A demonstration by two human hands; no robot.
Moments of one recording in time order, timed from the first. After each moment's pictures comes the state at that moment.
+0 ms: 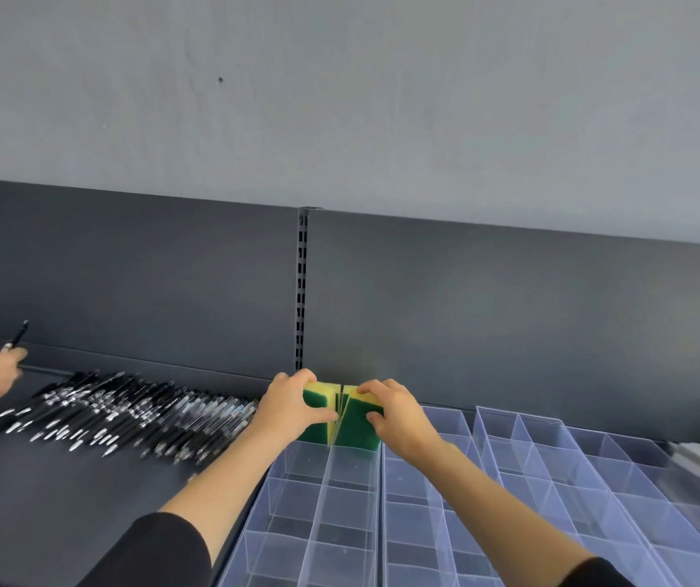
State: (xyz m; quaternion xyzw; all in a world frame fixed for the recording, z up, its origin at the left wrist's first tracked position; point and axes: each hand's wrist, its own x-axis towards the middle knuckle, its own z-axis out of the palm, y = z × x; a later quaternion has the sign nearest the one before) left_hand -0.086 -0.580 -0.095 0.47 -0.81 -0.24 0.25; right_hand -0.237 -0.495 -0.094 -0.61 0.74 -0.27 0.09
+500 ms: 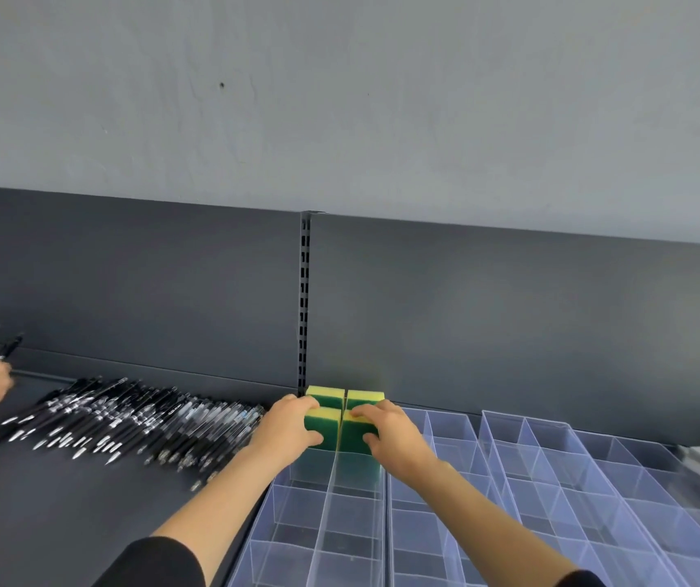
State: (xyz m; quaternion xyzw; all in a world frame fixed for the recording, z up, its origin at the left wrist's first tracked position) left_hand -0.079 -0.584 -0.112 0.46 -0.84 -0.20 0.19; right_hand -0.232 -0.502 -0.116 -0.63 0.74 -0.23 0.09
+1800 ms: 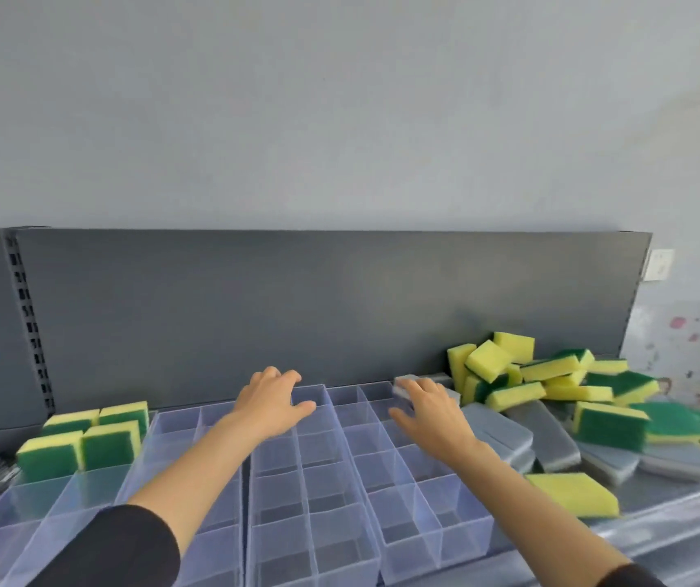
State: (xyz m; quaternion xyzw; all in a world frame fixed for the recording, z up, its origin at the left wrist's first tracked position) left_hand -0.286 -0.405 -0.054 0.30 -0.94 -0.10 0.10; right_hand -0.430 -0.220 -0.076 -0.42 0.88 -0.21 -0.08
